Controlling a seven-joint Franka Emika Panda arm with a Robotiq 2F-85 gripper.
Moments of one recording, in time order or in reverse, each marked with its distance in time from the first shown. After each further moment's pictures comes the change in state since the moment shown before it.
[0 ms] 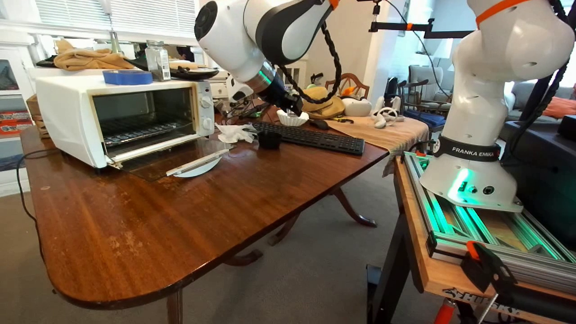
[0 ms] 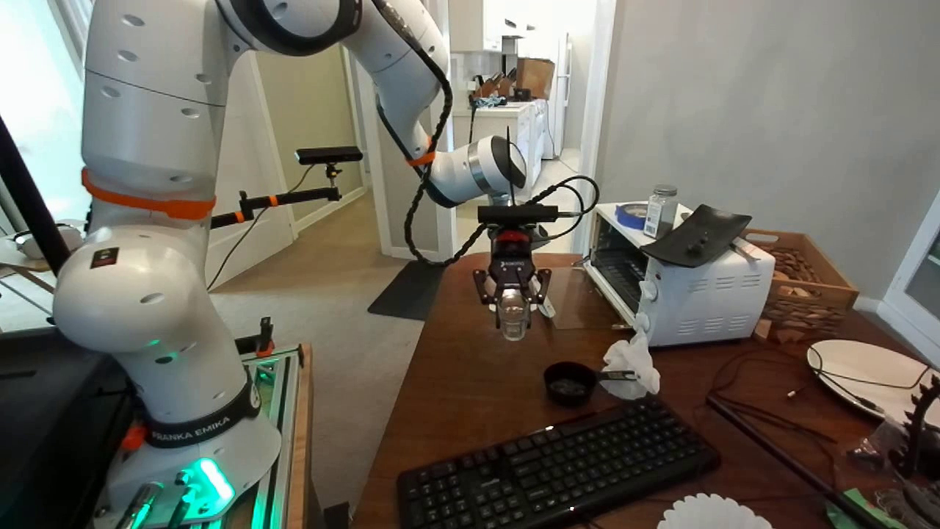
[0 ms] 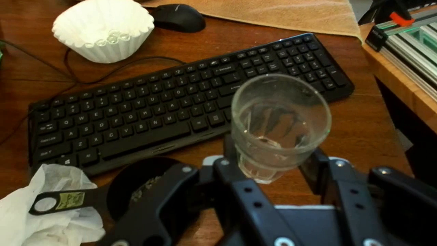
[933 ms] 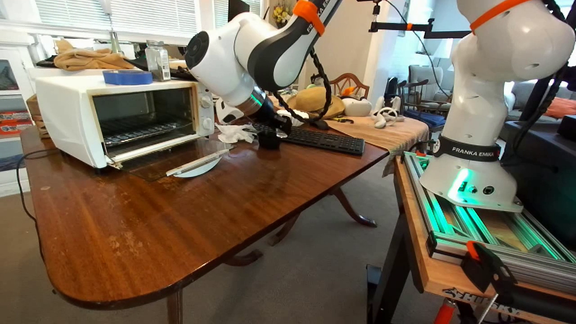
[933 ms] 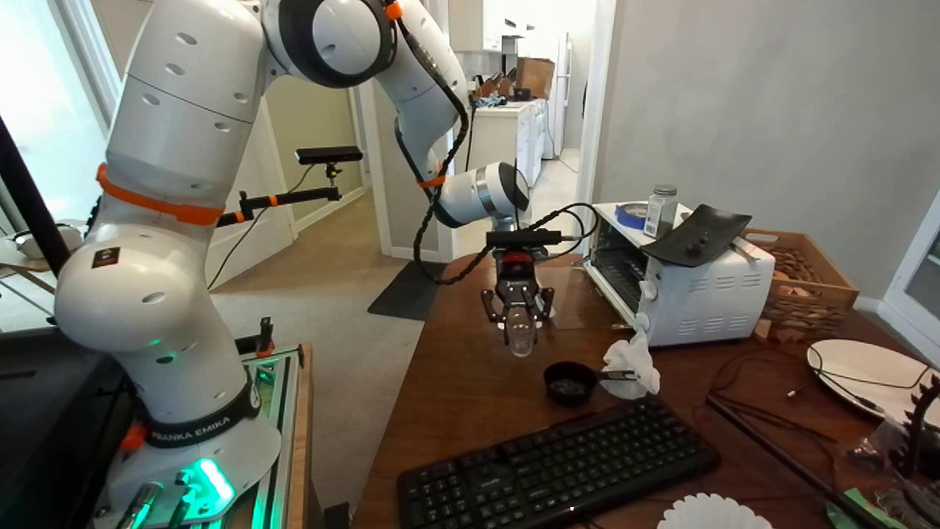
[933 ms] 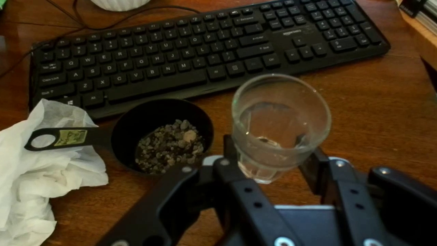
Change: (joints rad) arm 0.010 0.145 0.005 0.073 -0.041 0.080 0.022
